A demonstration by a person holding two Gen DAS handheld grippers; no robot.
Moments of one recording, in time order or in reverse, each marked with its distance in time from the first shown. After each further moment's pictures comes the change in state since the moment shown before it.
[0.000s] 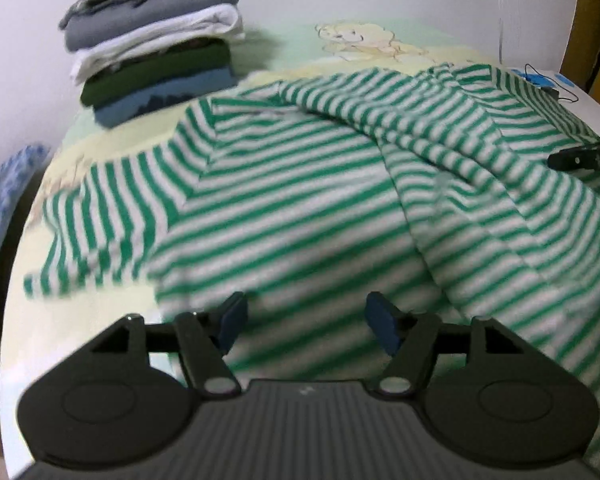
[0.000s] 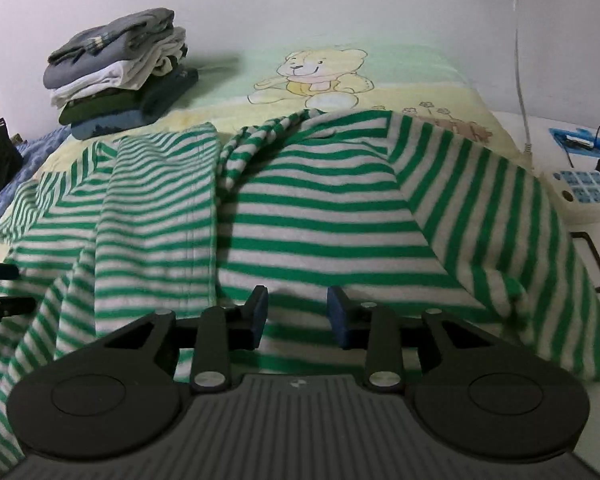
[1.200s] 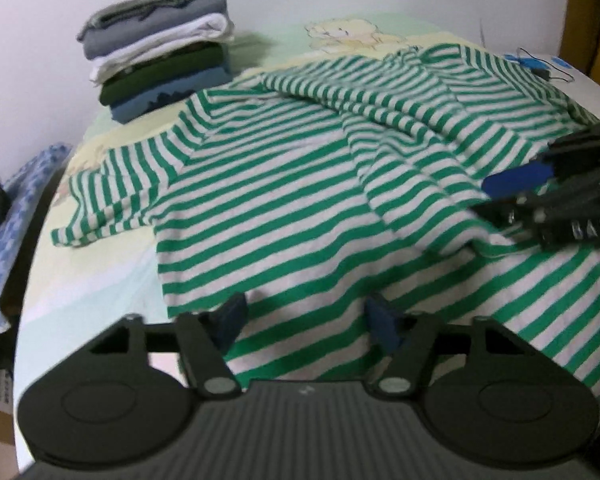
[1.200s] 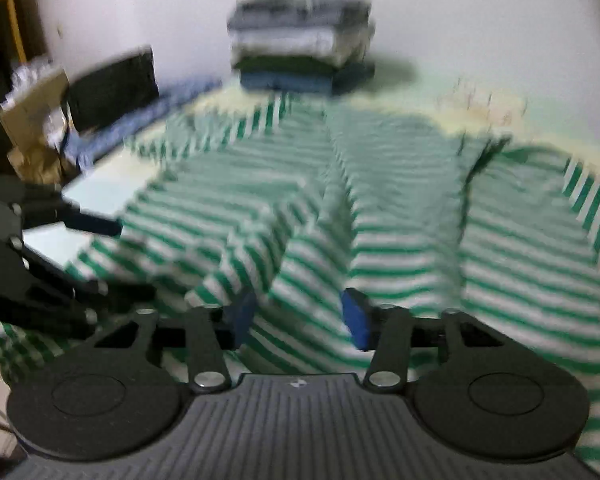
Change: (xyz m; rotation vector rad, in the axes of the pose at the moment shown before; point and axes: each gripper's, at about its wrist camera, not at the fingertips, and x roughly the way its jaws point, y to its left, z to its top) left arm -0.041 -0.038 -0.040 0.035 -0.020 0.042; right arm -0.023 0.122 -0.049 -0.270 -0.003 0.224
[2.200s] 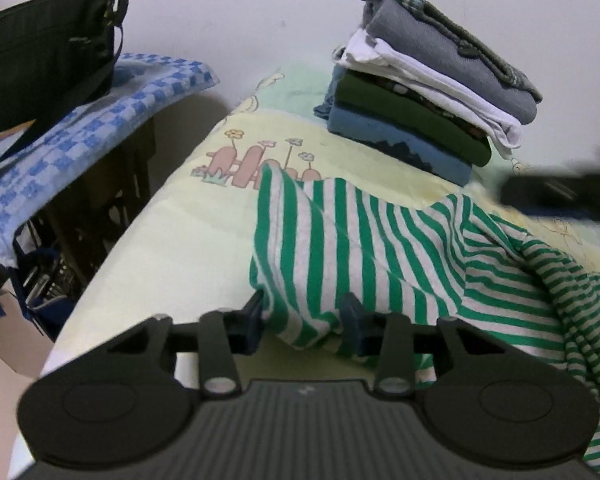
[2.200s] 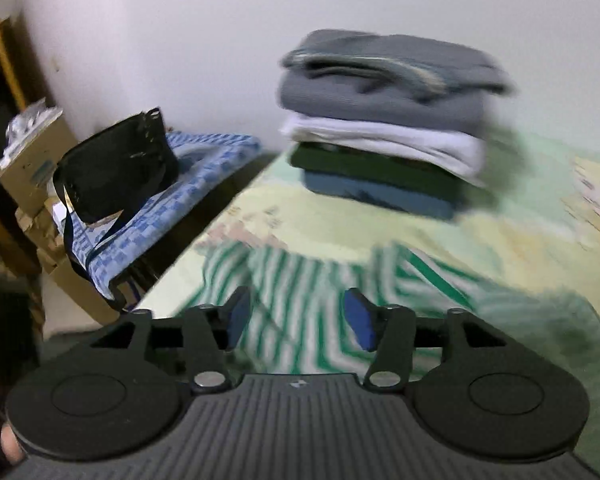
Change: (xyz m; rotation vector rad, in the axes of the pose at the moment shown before) left arm 0.065 0.223 0.017 -0.644 -0.141 0.065; right arm 0.136 0.103 0.221 0.018 -0.009 0.114
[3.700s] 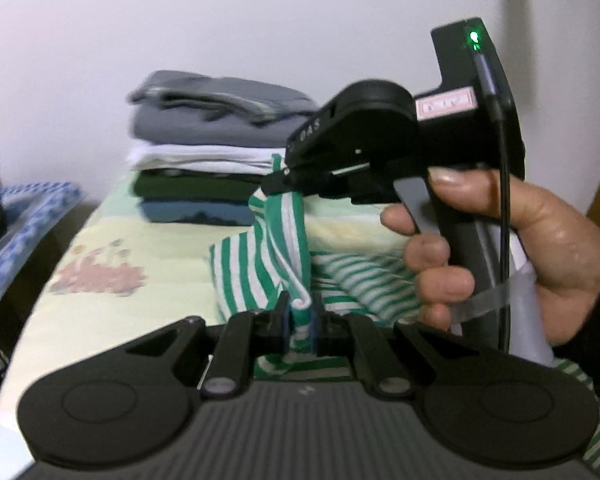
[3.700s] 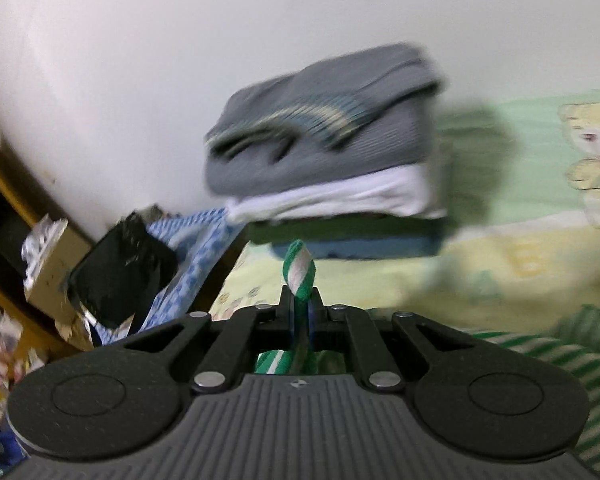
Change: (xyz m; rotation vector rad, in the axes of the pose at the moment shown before) left arm -0.058 -0.194 -0.019 0.332 -0.141 -0.150; right arm -0.016 -0.105 0.015 0.345 -0.123 0.126
